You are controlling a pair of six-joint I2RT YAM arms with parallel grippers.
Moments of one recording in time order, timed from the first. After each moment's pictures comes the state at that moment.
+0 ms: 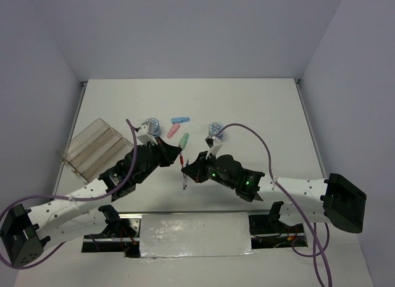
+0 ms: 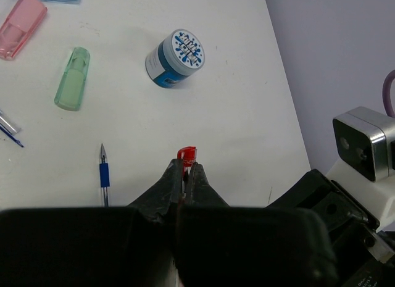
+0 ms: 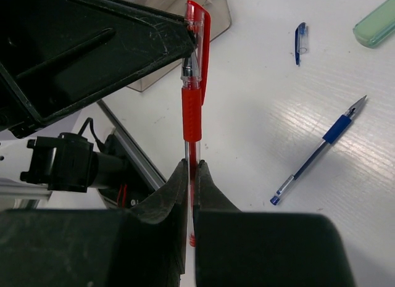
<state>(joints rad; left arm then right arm) -0.85 0.90 0.58 0.05 -0.30 -0.85 1.09 1.16 0.52 0.38 0.14 0.78</state>
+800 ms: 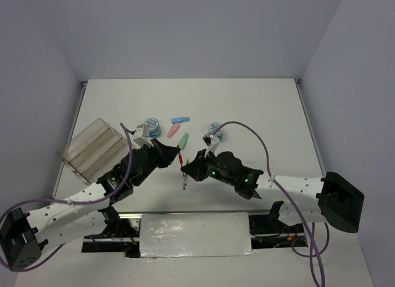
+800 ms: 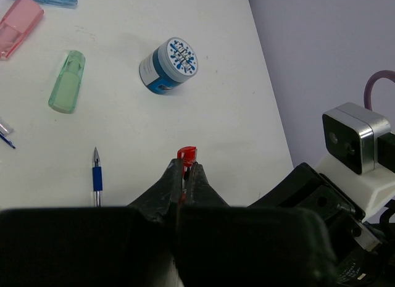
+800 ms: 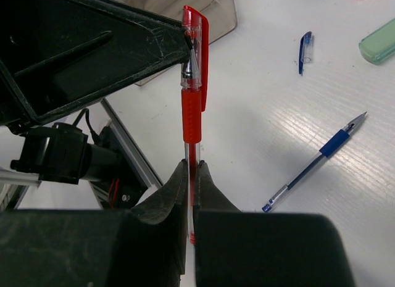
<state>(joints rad) -0.84 0.85 0.50 0.13 -0.30 -0.90 1.04 1.19 0.52 0.43 0.05 0.70</state>
